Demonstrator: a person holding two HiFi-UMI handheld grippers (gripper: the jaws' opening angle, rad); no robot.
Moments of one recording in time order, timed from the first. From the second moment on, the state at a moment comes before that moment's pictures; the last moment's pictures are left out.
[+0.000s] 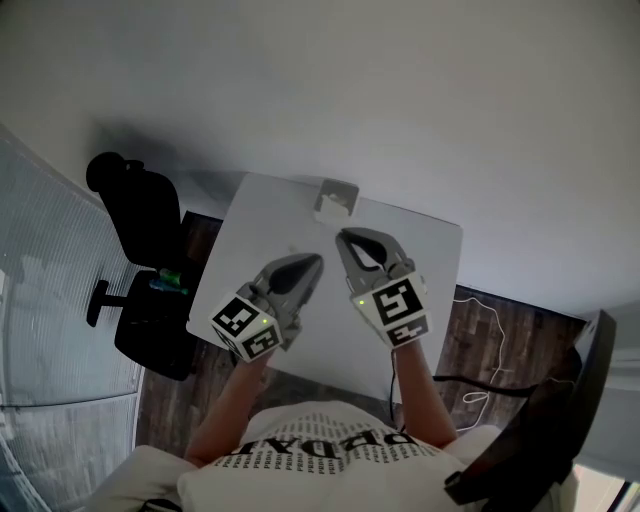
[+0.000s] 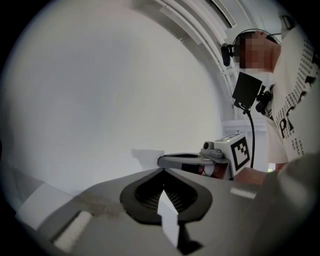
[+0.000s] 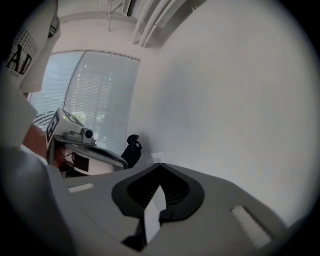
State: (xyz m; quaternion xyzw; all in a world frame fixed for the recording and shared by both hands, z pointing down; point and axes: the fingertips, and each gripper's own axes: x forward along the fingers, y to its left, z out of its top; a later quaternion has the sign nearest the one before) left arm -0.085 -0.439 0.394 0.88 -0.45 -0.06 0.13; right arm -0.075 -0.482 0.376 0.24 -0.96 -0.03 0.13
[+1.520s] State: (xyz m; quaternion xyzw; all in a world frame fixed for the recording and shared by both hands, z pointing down) left arm -0.096 -0.468 0.368 0.89 -0.45 -0.05 0.08; right arm -0.074 -0.490 0.362 0.27 -0.95 -0.05 0.14
